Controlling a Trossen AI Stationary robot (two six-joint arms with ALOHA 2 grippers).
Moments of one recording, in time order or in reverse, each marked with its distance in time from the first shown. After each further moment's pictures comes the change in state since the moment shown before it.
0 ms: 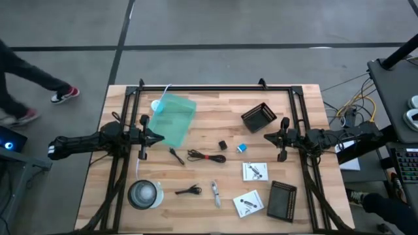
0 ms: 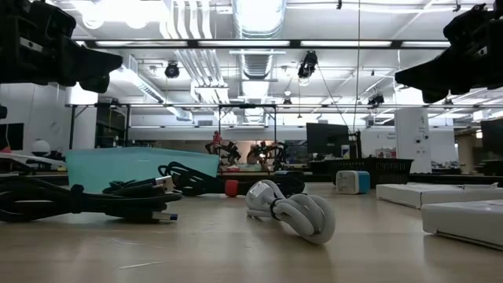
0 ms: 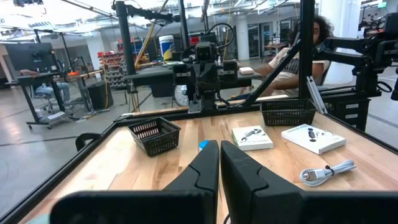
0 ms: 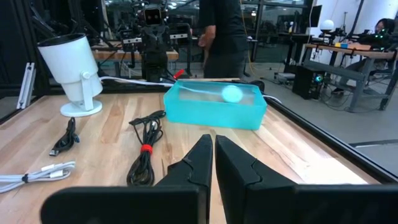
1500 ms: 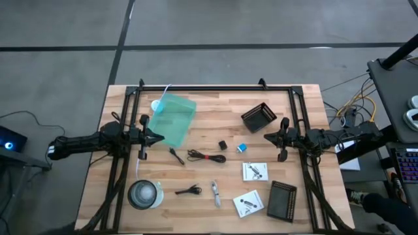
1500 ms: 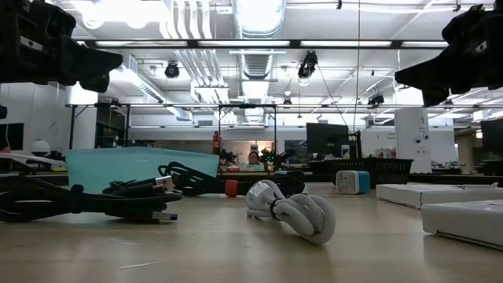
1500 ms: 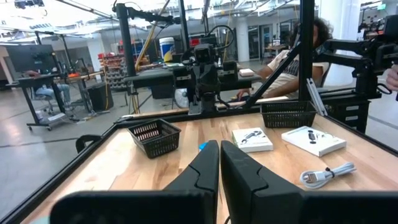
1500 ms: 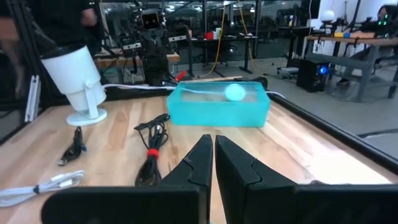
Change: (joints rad) left arm 0.000 0.000 0.000 0.008 0.000 -0.012; right arm 0.000 0.000 0.000 0.005 0.000 0.078
